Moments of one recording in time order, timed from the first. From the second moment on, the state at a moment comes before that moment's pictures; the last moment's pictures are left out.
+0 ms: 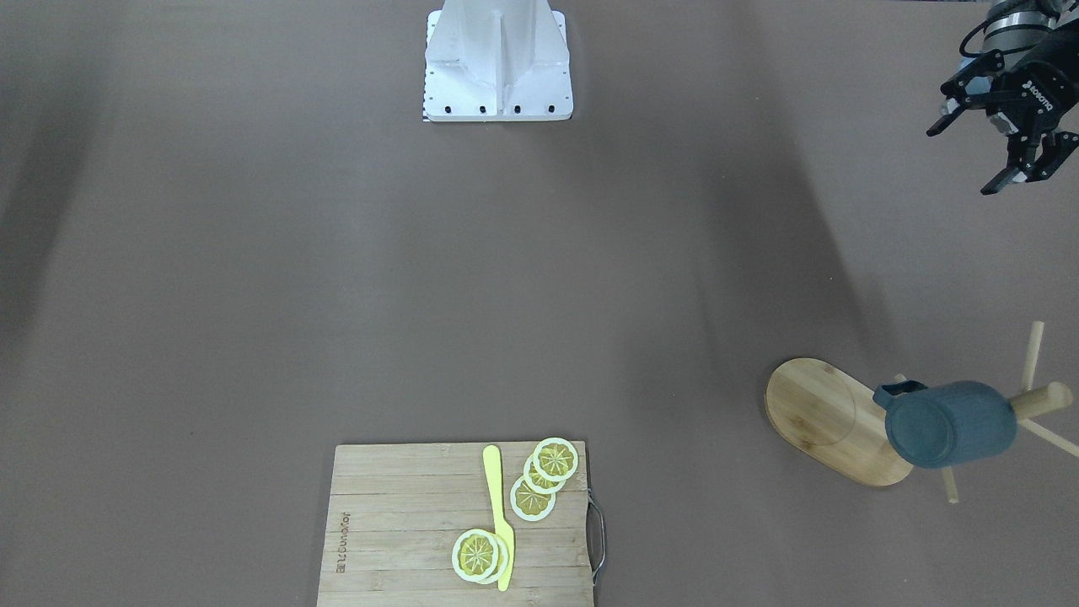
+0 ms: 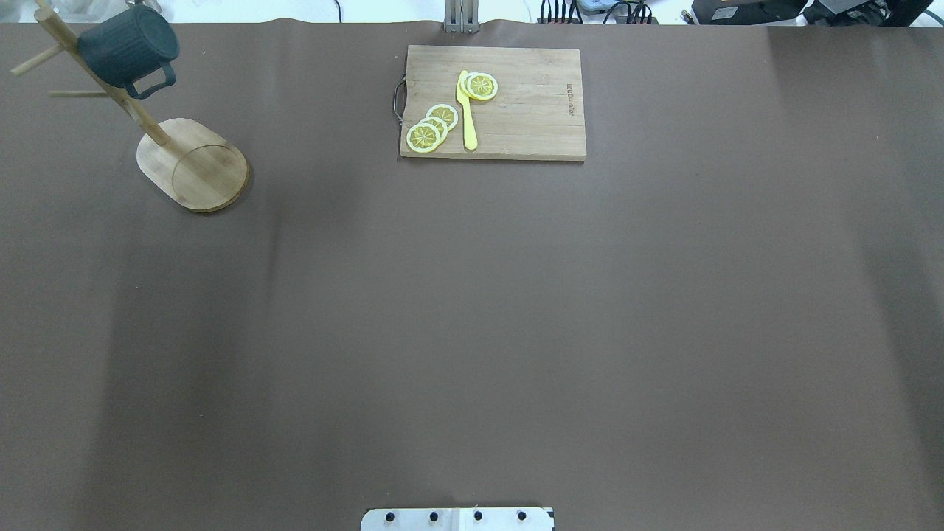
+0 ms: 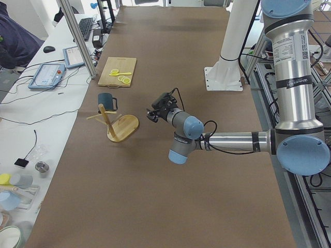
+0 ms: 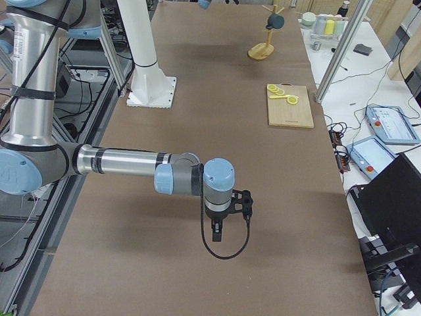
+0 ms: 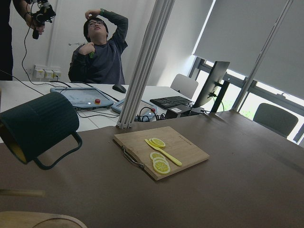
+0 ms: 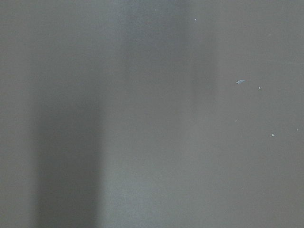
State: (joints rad) left arm -1.14 -1.39 -1.61 -3.53 -2.07 -0.86; right arm 1.60 -1.74 1.72 -1.55 2.28 -0.06
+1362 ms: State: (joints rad) left arm -1.56 -1.42 -1.61 -2.59 -2.28 0.09; right arm 1.60 -1.74 1.71 -1.55 2.28 -0.06
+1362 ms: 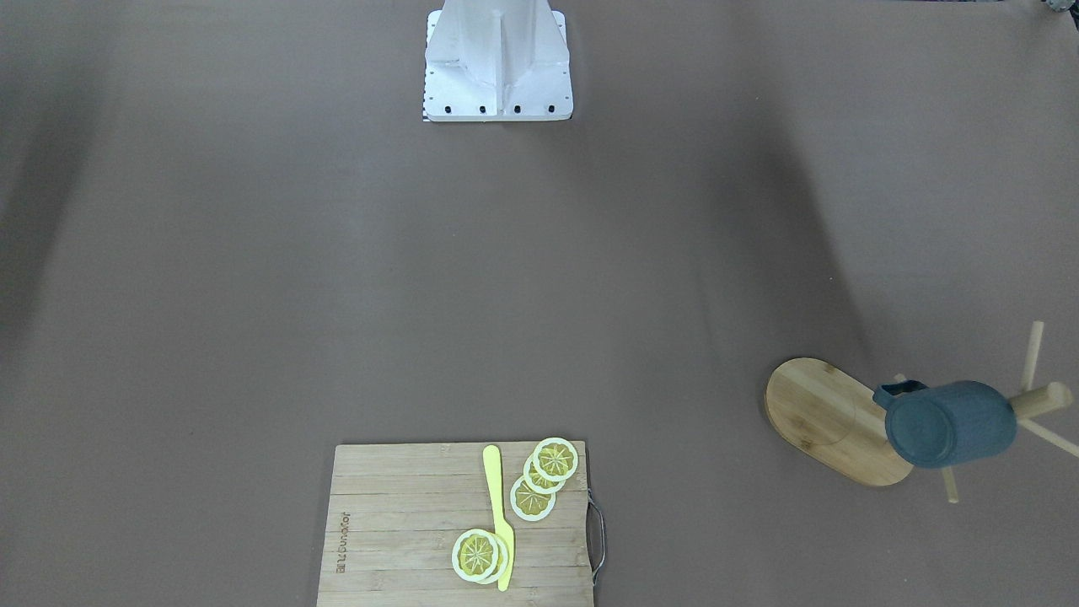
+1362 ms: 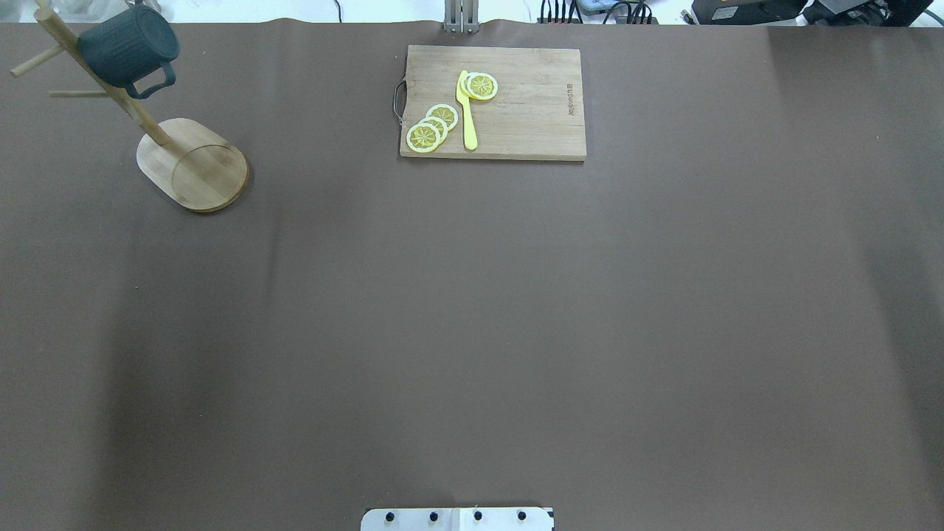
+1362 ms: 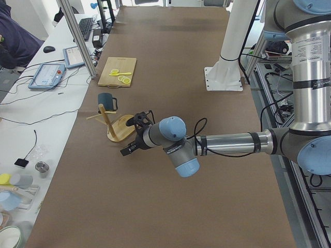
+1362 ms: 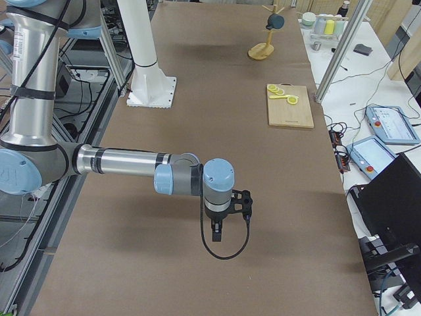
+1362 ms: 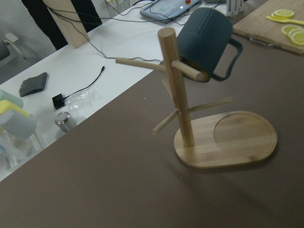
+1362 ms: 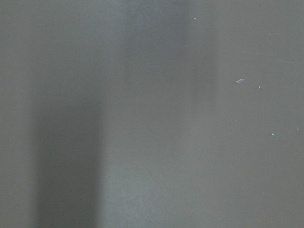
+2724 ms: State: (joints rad) left arm -1.68 -1.42 -1.64 -1.63 -2.29 0.16; right arm 1.60 -1.75 1.70 -1.54 2.28 -0.06
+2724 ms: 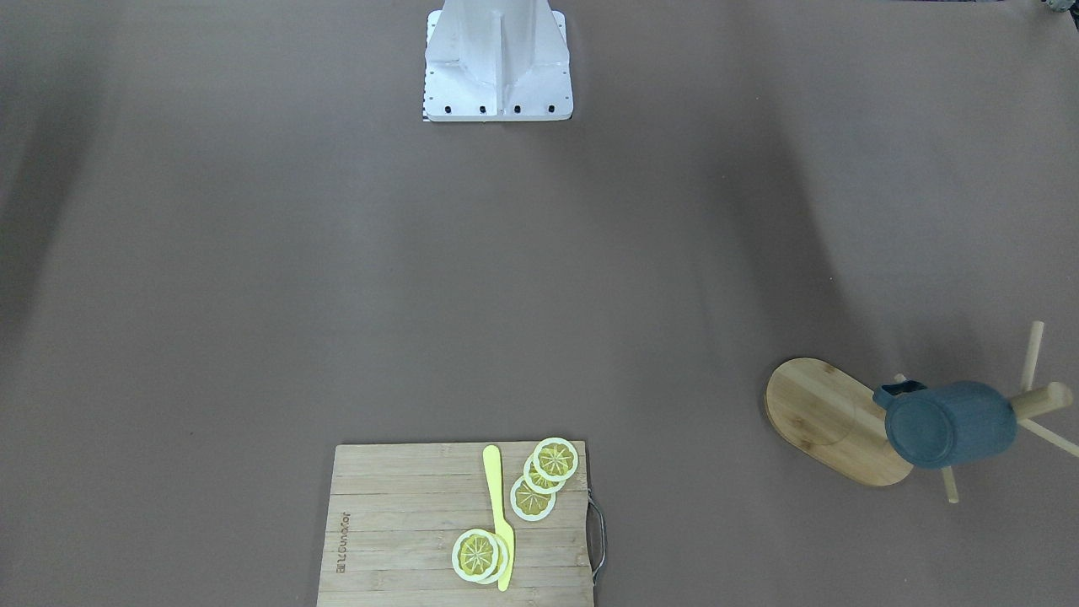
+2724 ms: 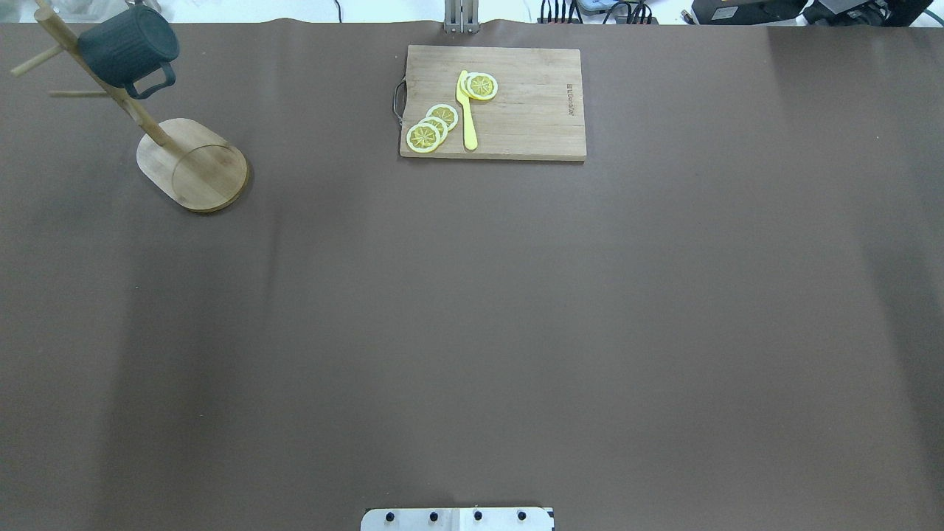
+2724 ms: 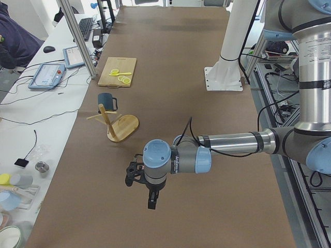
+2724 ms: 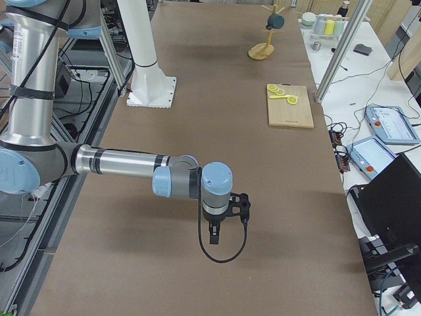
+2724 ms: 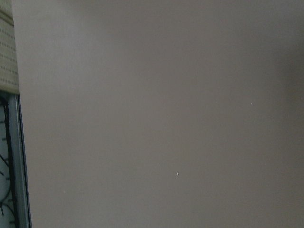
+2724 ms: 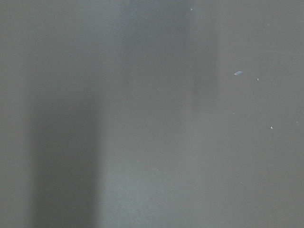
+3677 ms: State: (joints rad) left arm -1.60 -1.35 -1.85 -1.60 -2.38 0.06; right arm 1.60 -1.75 1.70 -1.54 2.28 -0.07
